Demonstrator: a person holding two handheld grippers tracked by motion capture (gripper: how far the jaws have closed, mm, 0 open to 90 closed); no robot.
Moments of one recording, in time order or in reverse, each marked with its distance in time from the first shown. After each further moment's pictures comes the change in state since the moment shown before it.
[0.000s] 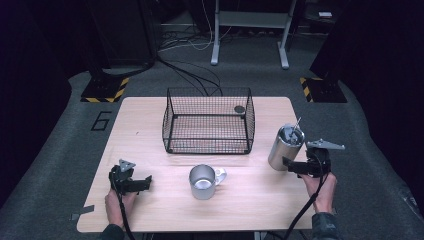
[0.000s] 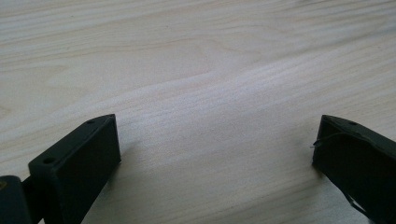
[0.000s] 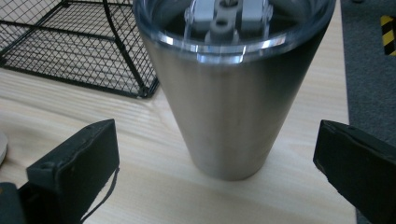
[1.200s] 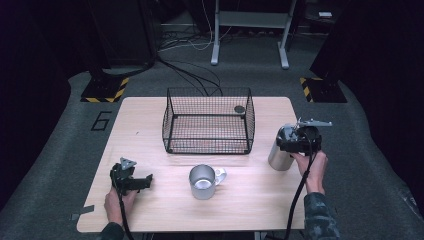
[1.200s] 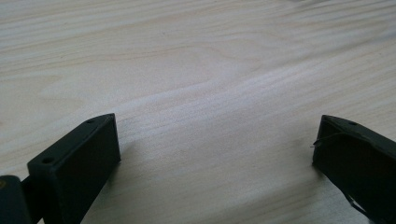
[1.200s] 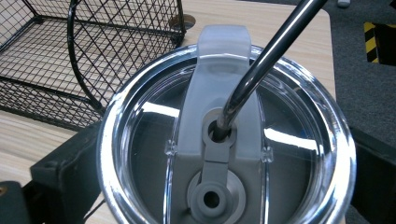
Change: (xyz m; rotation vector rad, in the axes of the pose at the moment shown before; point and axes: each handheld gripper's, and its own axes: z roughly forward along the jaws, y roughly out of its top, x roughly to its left) left arm 0.000 0.004 0.006 -0.012 -0.006 -0.007; right arm 0.001 0.052 0.036 0.026 -0.054 -0.007
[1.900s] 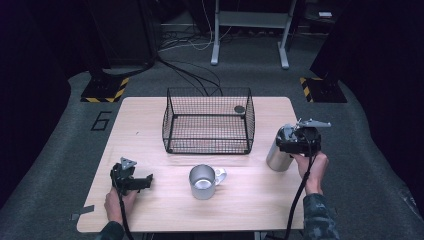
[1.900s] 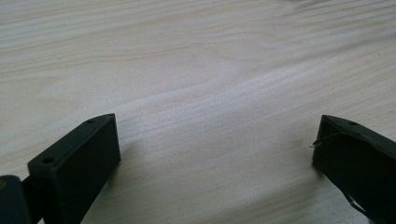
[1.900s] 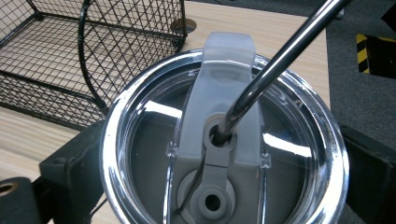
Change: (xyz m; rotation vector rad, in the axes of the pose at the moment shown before) left arm 0.000 0.000 0.000 0.000 -0.002 0.004; right arm 0.006 0.000 -0.006 -0.018 -0.018 -0.050
